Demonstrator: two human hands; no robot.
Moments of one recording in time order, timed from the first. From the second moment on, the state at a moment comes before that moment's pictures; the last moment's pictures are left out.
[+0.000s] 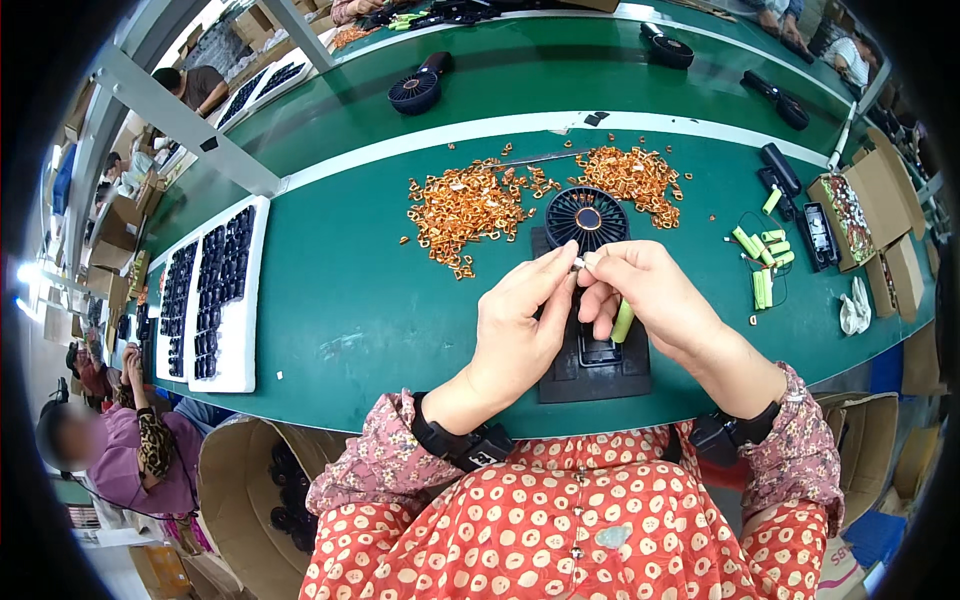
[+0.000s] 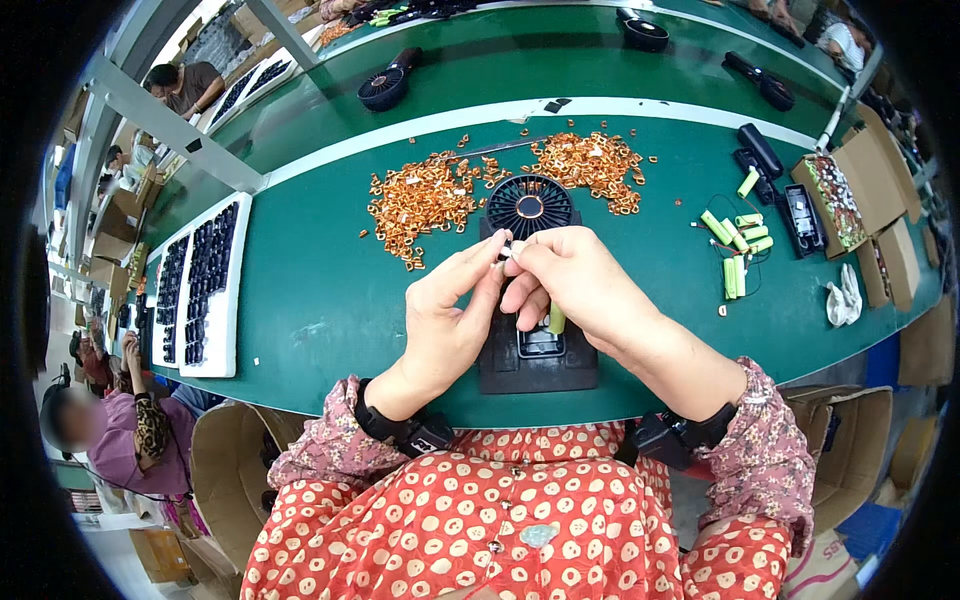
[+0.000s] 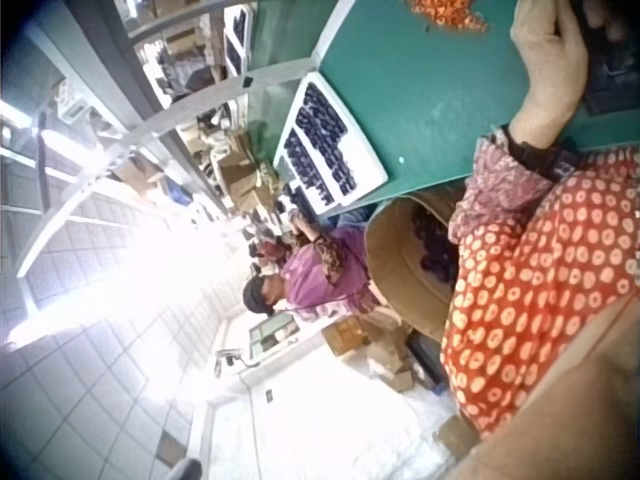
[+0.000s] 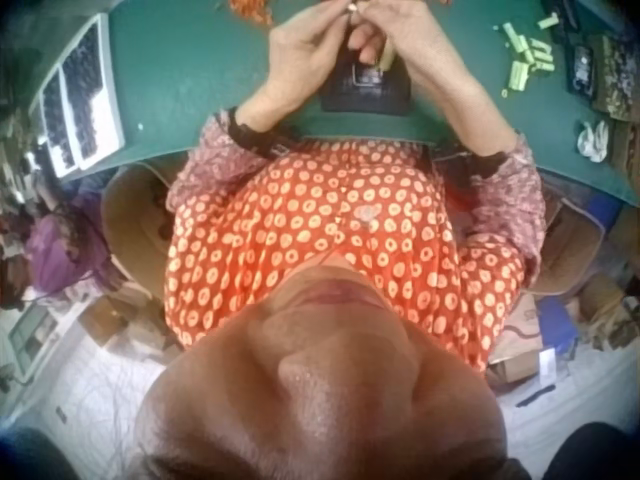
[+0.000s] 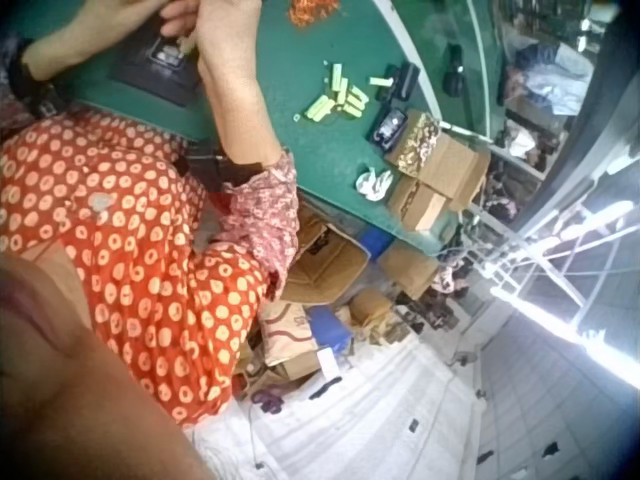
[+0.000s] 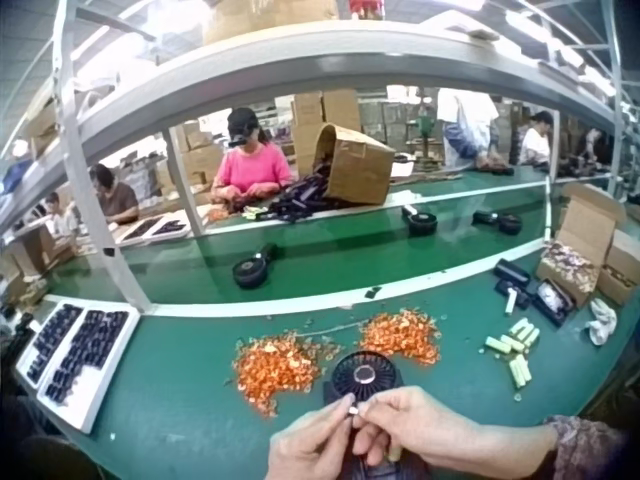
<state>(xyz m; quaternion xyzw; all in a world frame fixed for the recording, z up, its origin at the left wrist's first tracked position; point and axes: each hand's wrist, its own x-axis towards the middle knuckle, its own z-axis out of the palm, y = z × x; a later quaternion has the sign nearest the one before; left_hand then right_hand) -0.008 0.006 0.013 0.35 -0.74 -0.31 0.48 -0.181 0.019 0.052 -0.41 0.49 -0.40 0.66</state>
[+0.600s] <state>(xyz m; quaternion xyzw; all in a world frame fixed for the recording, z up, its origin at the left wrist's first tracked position) -0.010 0.001 0.012 0.35 -0.74 -0.44 0.37 -0.215 0.008 0.057 -0.42 0.51 -0.25 0.71</state>
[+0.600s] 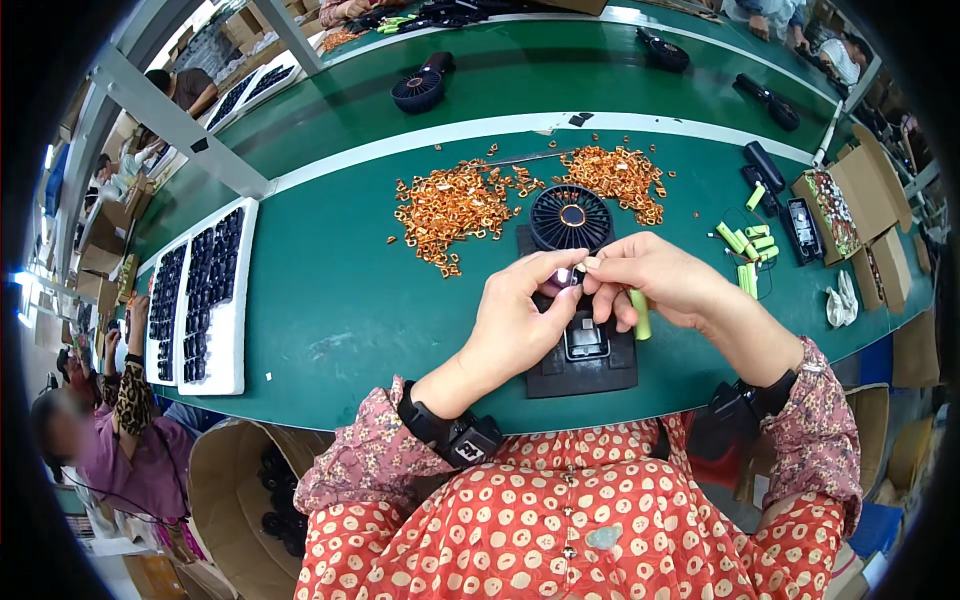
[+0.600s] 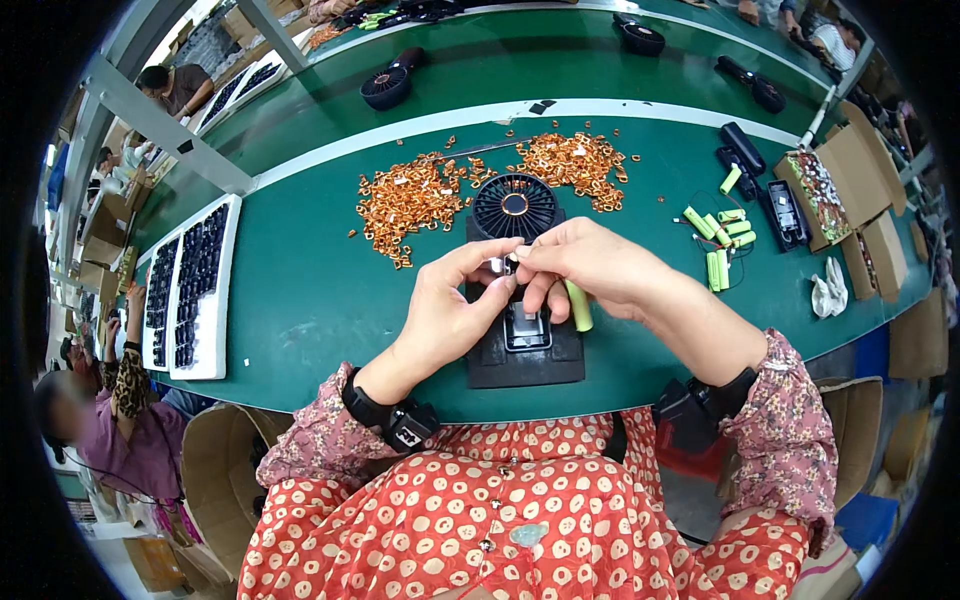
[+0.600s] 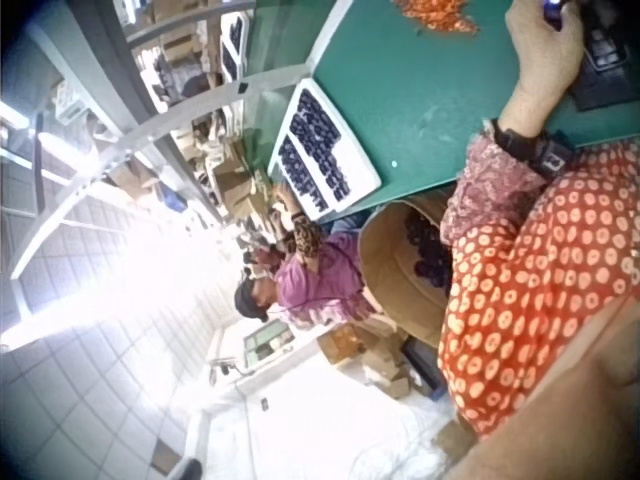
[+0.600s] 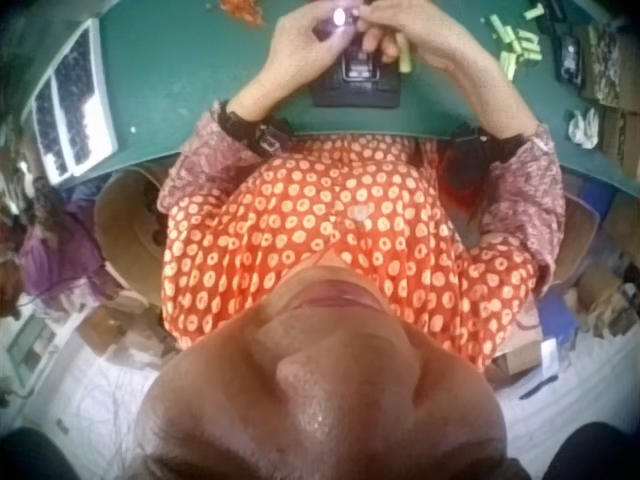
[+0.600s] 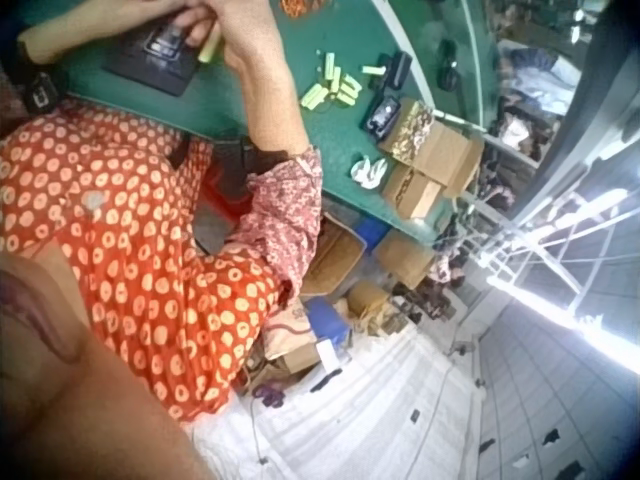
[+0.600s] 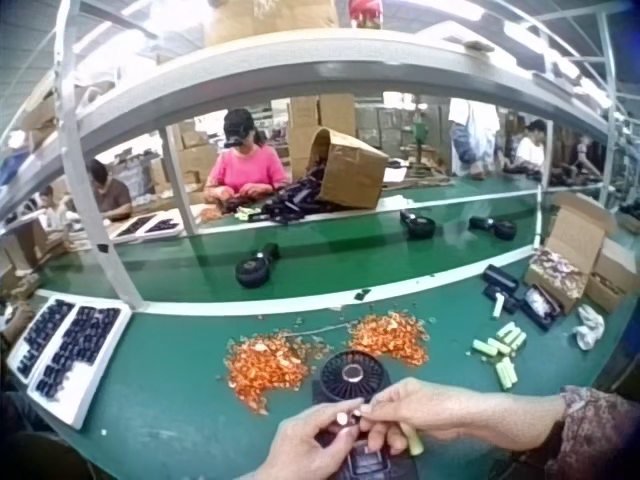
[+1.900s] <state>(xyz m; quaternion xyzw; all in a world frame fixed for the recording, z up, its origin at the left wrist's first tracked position) -0.008 0.001 0.005 0.35 -0.83 -0.21 0.37 -0.228 0.020 0.009 -0.66 0.48 -0.41 0.41</state>
